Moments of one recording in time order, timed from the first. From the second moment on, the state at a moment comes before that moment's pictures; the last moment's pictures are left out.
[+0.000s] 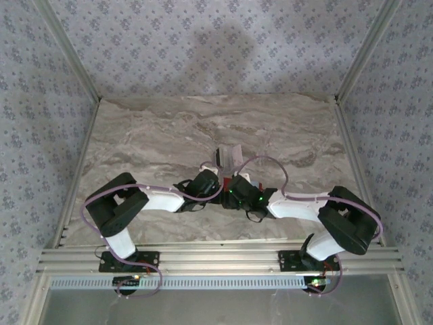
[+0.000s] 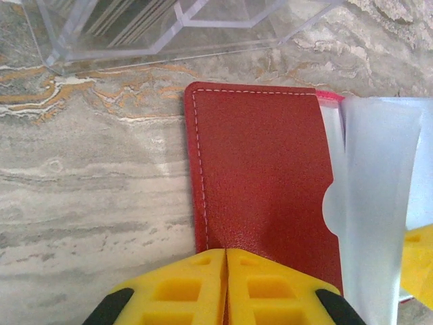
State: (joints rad) left arm -0.93 1.72 0.71 0.21 -0.03 -0.74; right arm 0.94 1.46 0.62 -0.11 0.19 0.74
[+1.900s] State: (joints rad) left arm -0.92 1.73 0.70 0.25 -0.01 -0.75; right arm 0.77 1.30 0.47 0.04 -0.02 0.91
